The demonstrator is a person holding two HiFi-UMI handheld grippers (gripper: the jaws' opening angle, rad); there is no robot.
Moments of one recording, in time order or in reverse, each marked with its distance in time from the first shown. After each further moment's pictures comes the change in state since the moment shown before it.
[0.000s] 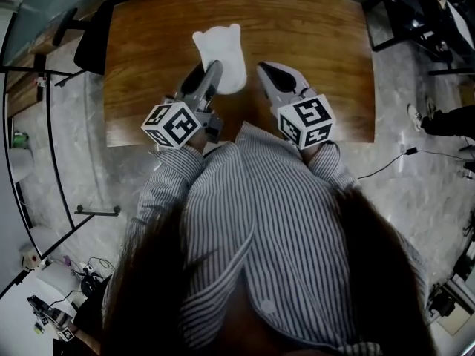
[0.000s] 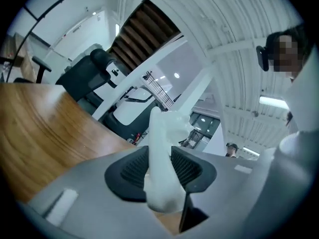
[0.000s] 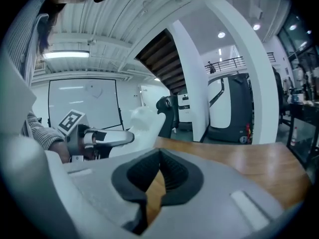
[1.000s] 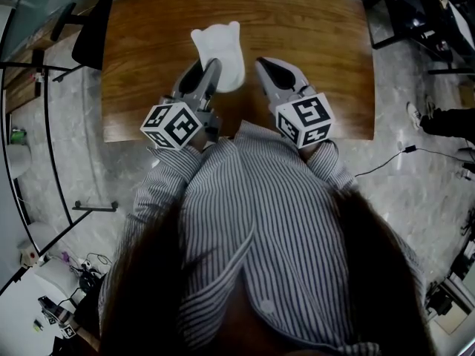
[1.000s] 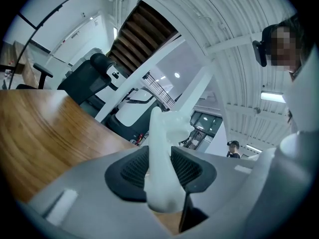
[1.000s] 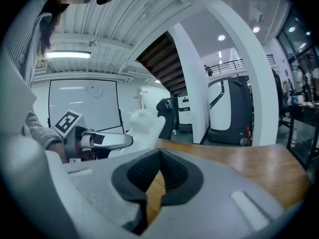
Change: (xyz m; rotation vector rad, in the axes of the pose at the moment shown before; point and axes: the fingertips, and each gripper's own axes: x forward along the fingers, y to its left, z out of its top) left arm -0.008 -0.003 -0.001 0.042 -0.006 0.035; right arm -0.001 0.004 0.005 -0.006 -0.027 -0.005
